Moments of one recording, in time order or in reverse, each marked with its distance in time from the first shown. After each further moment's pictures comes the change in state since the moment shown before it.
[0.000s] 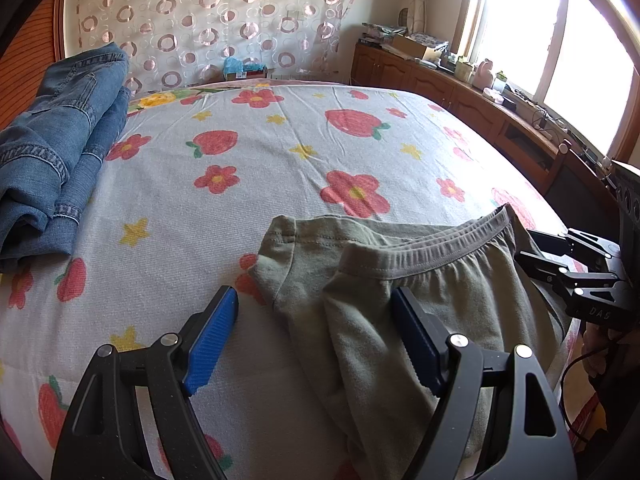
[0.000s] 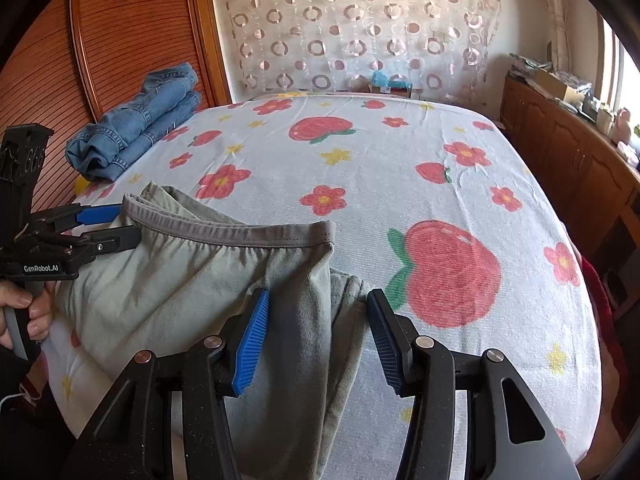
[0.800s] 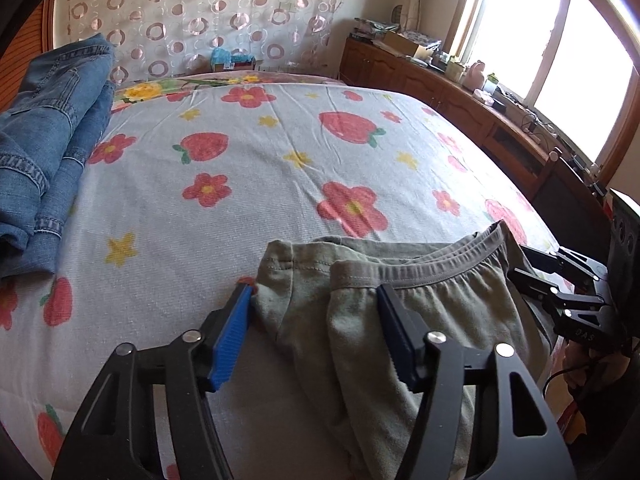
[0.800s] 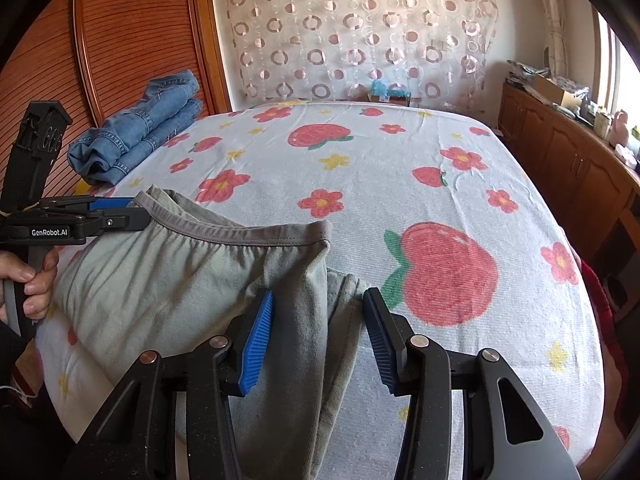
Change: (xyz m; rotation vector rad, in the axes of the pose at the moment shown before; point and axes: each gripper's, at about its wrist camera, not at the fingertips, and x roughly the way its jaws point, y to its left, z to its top) left arm 0.008 0.011 0.016 -0.015 0.027 -0.078; right arm -0.003 -0.004 -0.006 0.000 -0.030 0.006
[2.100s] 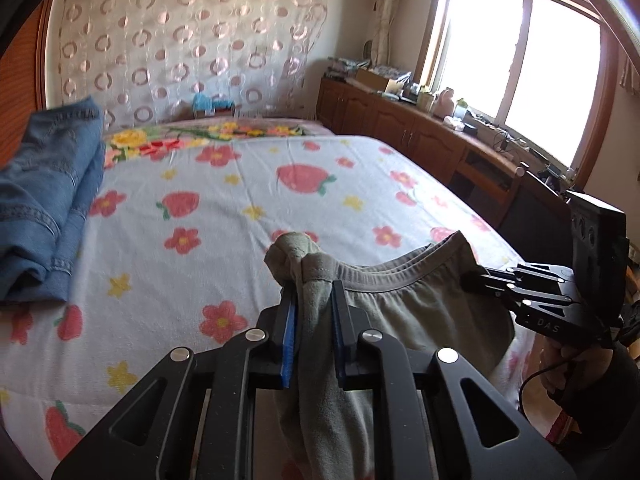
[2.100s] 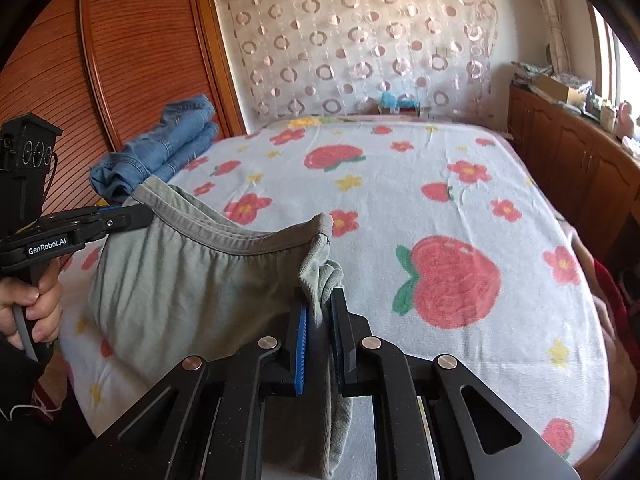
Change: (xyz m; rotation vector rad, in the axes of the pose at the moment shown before) left arm -0.051 -0.033 0.000 0.073 -0.165 -0.045; right arm -0.021 0.005 0.000 0.038 -0.068 0.059
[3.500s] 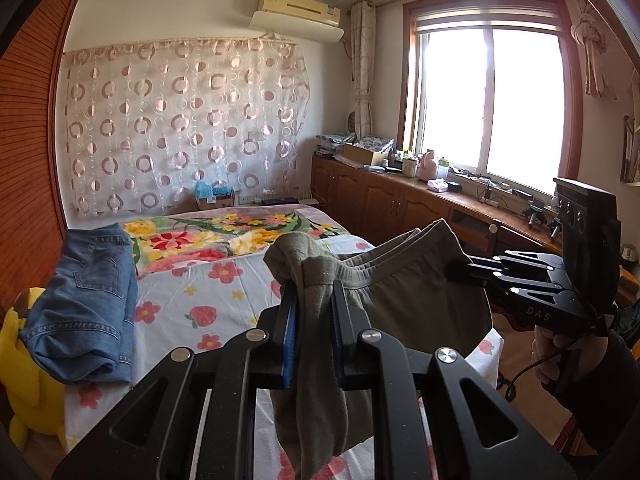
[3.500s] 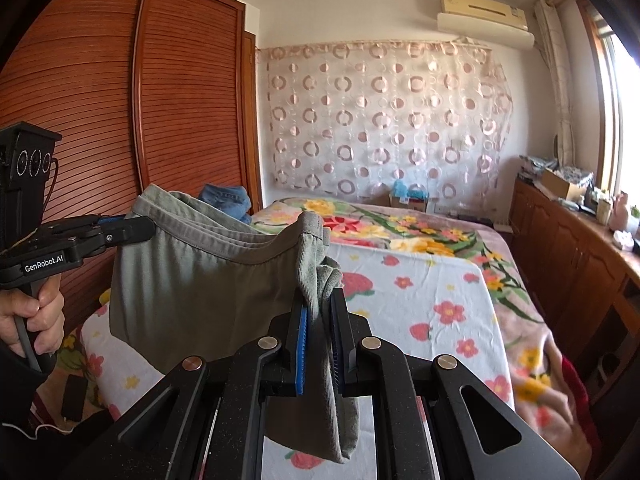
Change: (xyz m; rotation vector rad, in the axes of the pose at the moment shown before) left arm -0.098 -0.030 0.043 0.093 -0.276 0.033; right arm -0.051 0.012 0.031 -0.162 -0.253 -0.004
